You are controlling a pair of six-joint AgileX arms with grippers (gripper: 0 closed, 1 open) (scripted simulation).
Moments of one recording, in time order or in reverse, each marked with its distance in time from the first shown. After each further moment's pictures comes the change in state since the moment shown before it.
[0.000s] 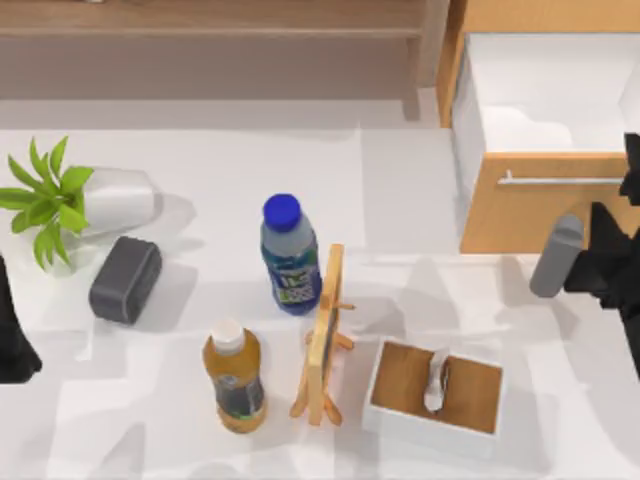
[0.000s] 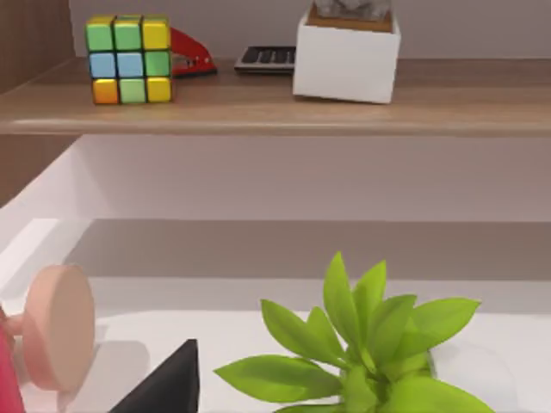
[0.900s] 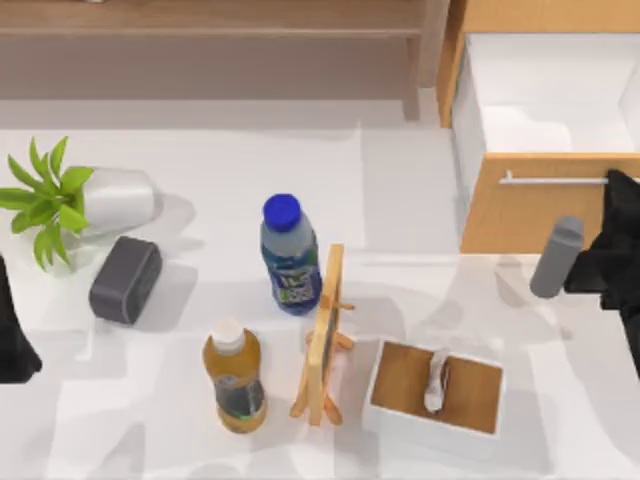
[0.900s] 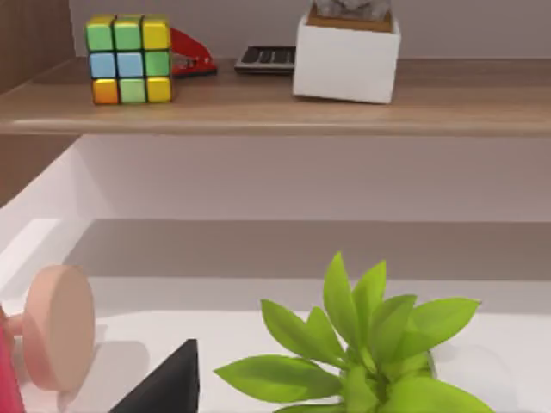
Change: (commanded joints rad) left arm 0.000 0.000 0.000 0.000 0.000 0.000; right arm 0.000 0.000 0.000 0.000 0.000 0.000
